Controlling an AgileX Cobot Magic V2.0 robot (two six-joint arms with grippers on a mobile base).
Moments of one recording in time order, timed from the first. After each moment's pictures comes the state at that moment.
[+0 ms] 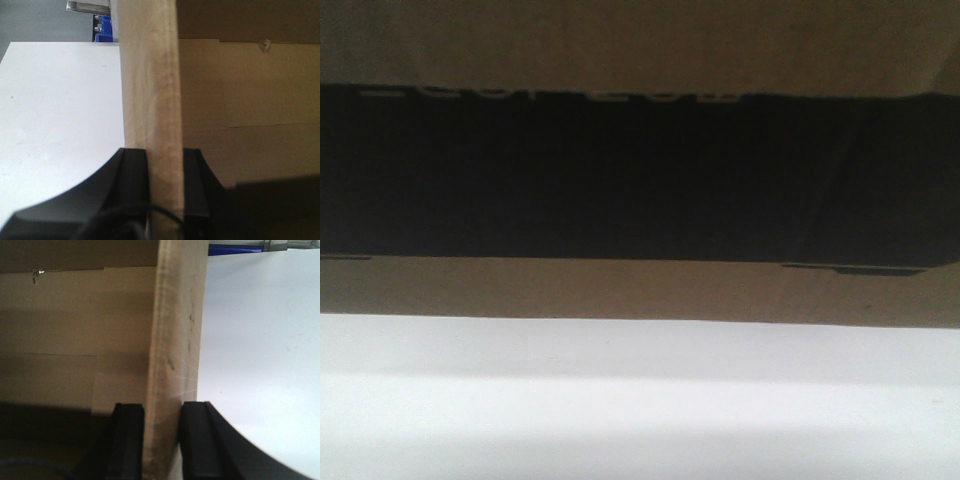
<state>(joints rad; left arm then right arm) -0.12 0.50 -1.09 -0.22 1.05 0.08 0.09 0.51 -1.11 0.15 1.17 0.17</state>
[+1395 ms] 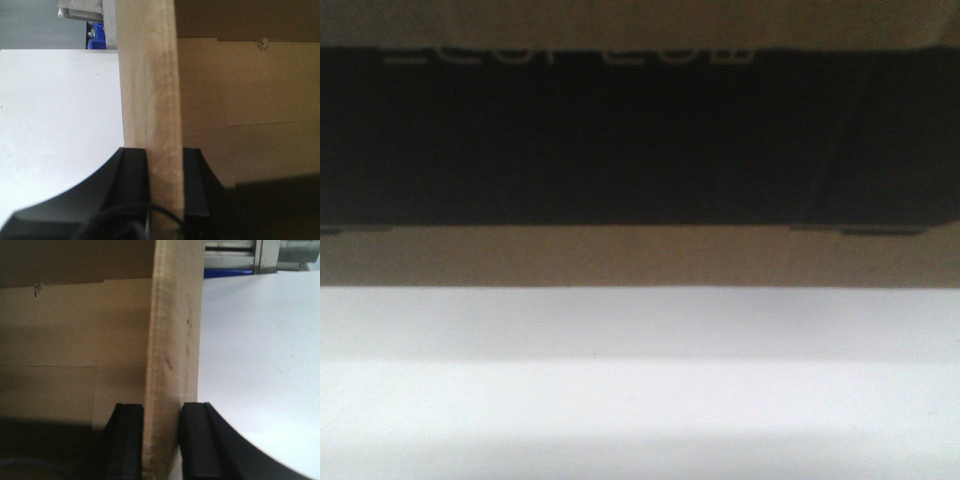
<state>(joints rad) -0.12 0.50 -1.09 -0.23 1.02 0.08 0.09 0.51 -1.11 0.14 1.09 0.17</state>
